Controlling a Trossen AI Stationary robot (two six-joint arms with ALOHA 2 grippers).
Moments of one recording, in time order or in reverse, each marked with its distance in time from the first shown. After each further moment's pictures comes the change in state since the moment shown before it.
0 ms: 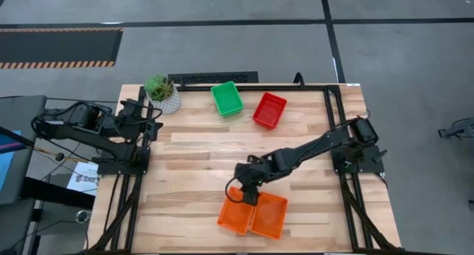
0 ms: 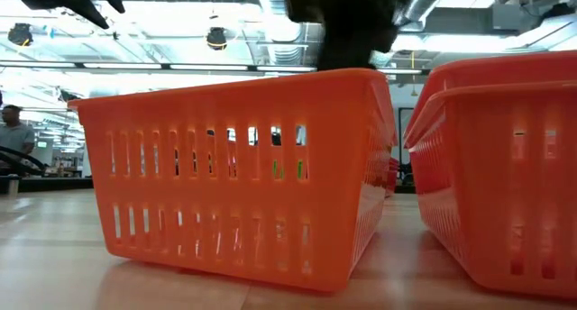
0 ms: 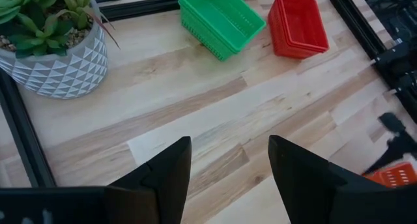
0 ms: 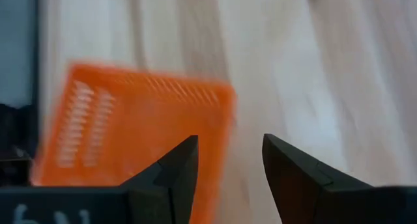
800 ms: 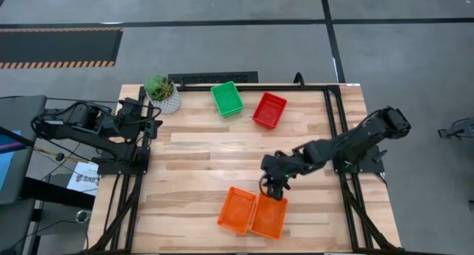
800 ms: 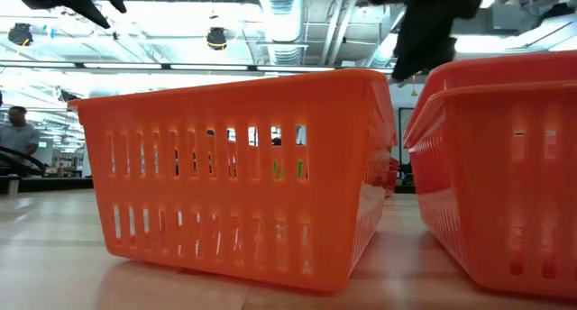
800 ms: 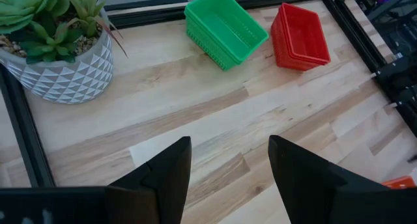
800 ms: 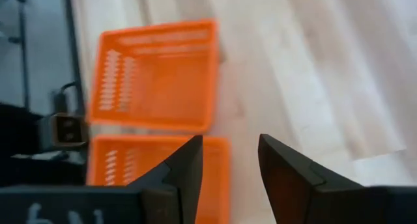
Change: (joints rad) left arm 0.000 -0.004 0.000 -0.002 -0.039 -0.024; right arm 0.055 -0.361 -0.272 -0.025 0.003 0.223
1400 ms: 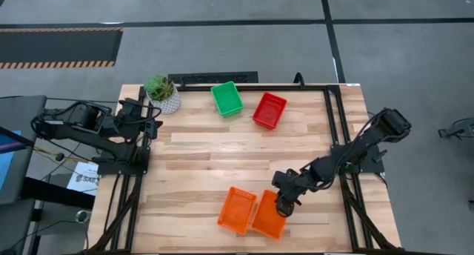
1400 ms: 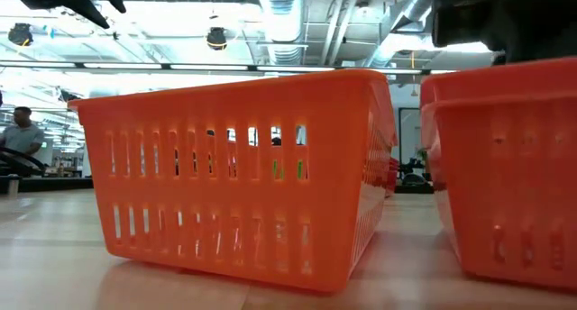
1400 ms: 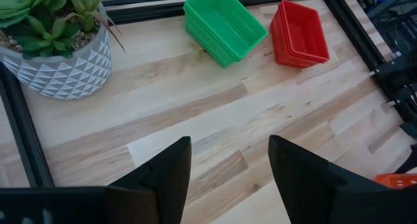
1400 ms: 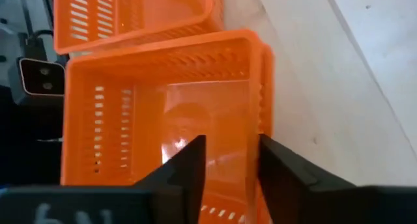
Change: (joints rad) left arm 0.000 0.000 0.000 0.000 0.013 -0.008; right arm 0.174 0.009 -0.256 0.227 -0.001 0.284
